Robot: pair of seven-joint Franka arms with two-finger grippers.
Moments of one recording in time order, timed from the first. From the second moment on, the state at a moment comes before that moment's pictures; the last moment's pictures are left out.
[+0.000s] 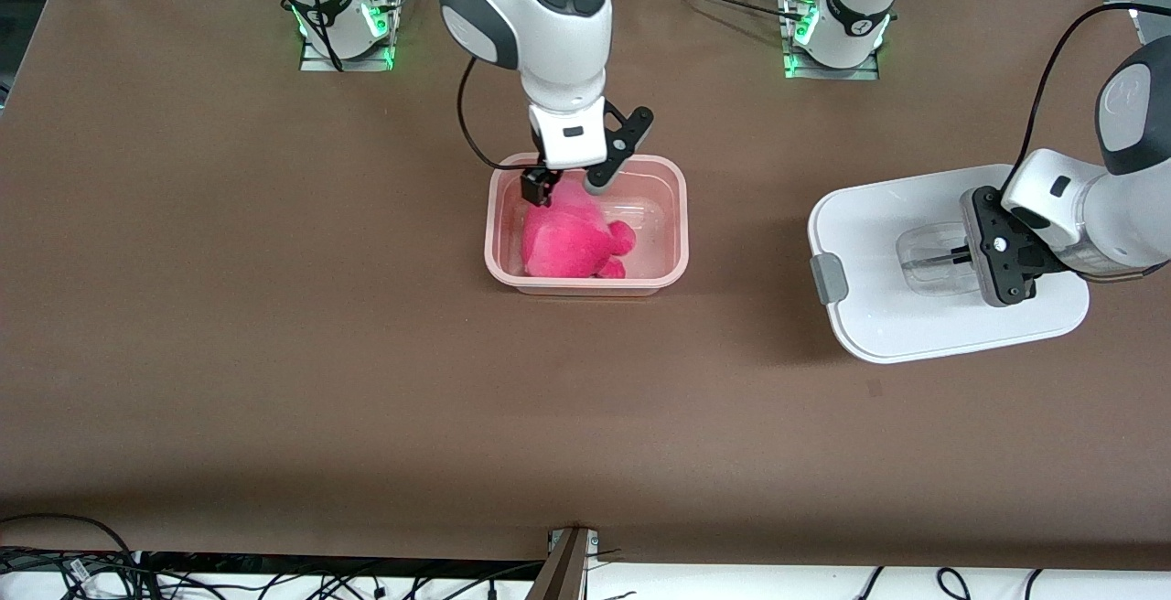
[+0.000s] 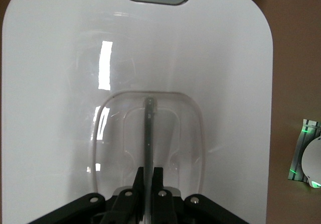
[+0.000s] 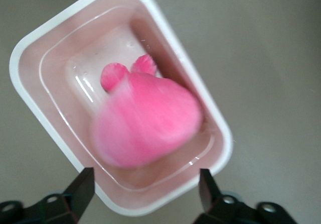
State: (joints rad) left arm 0.09 0.36 -0.16 -1.35 0.01 1.52 1.29; right arm 0.51 0.52 0.39 -1.24 -0.29 1.71 -0.05
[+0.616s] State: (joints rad) left arm -0.05 0.40 -0.35 -1.35 -0.02 1.57 1.26; right arm 0.11 0.46 0.30 -1.18 -0.15 1.61 -0.04
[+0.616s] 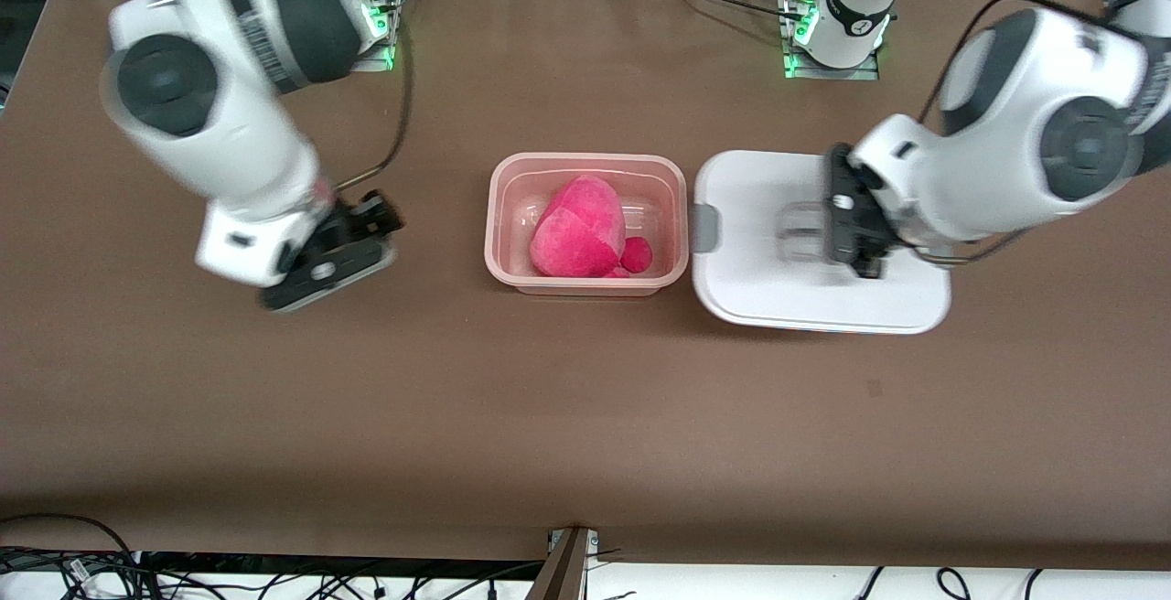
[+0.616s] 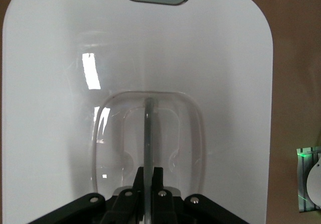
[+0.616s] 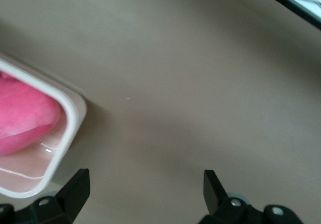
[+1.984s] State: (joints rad) left arm -0.48 0.63 -0.34 -1.35 0.00 1.87 0.81; right arm 0.00 0.19 -0.05 -1.38 -0.02 1.49 -0.04
